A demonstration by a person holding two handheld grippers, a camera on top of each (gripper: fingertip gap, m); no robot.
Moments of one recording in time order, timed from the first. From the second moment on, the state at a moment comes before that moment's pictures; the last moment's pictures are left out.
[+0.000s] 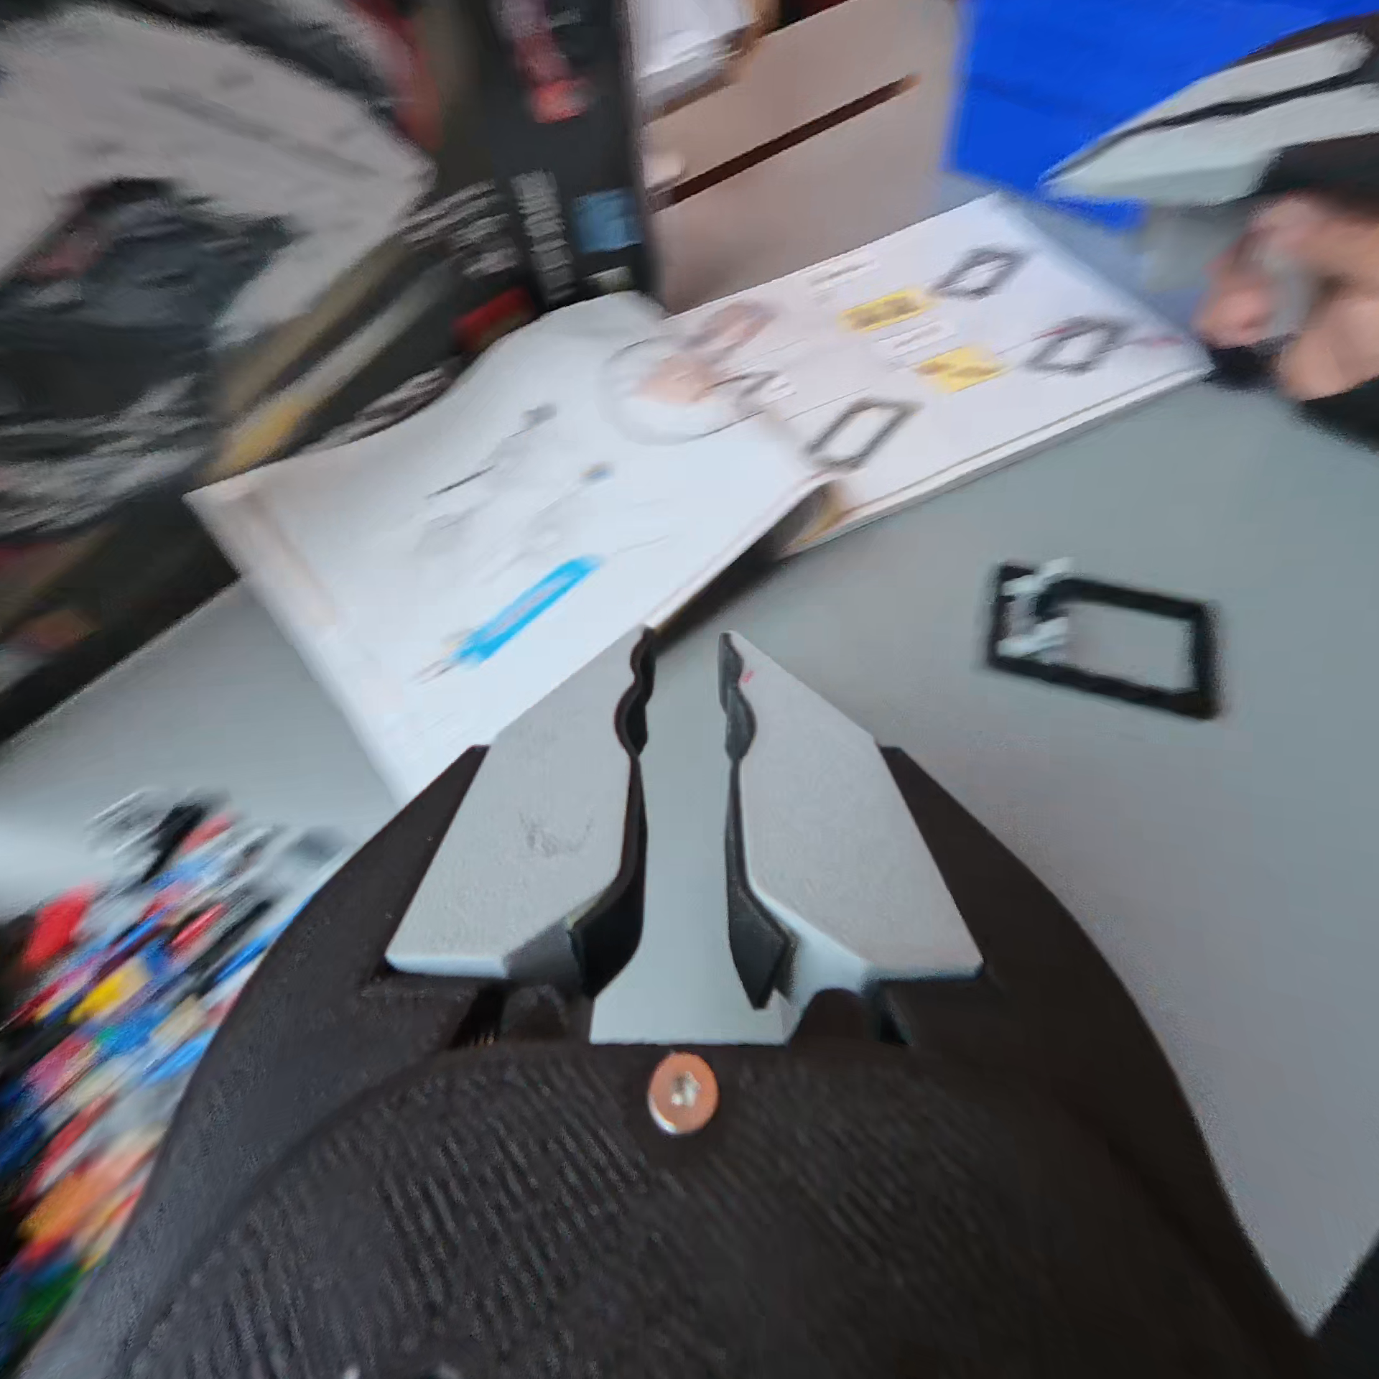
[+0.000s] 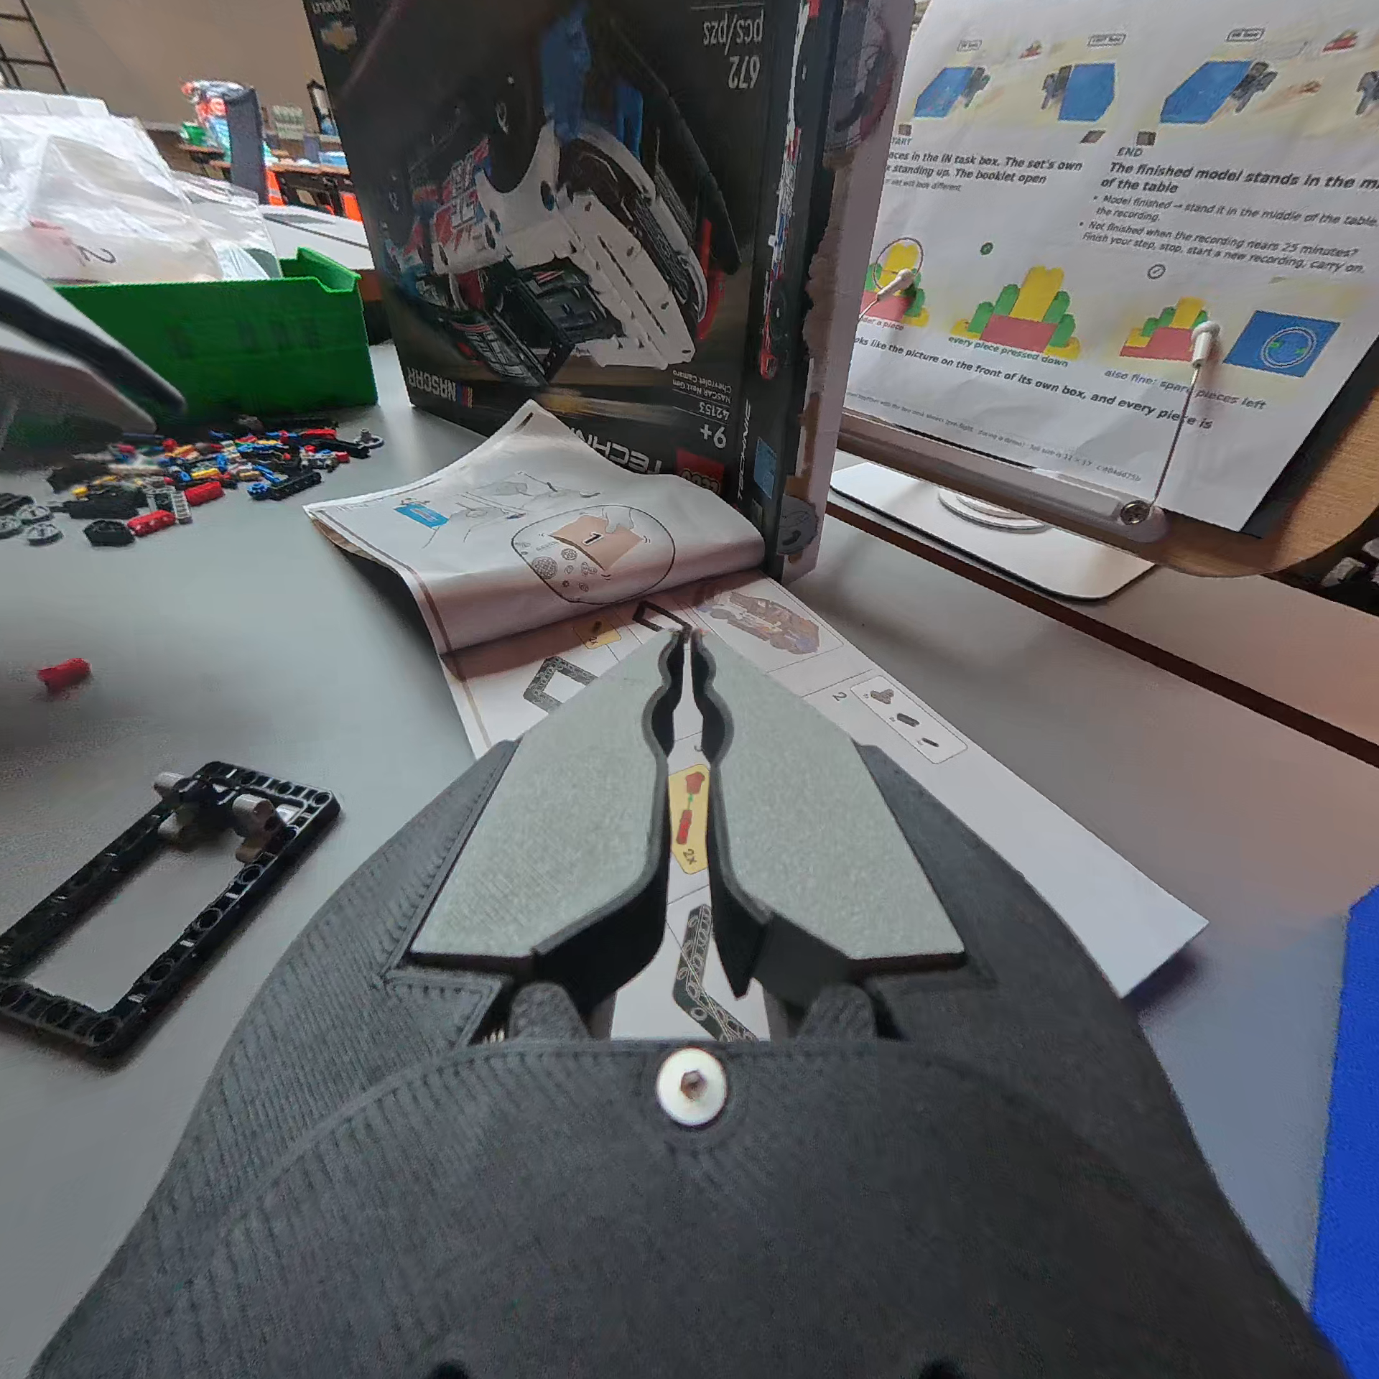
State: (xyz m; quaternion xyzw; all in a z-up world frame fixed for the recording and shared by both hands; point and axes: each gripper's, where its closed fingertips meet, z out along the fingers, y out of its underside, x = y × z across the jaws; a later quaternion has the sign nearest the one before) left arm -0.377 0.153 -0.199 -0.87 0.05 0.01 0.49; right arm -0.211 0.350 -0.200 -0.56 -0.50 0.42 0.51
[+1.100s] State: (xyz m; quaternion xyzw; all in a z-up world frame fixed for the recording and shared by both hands) left arm -0.606 0.122 -0.241 -0.95 -0.09 0.08 0.29; right arm -0.222 0.338 -0.207 -0.55 -0.53 0.43 0.48
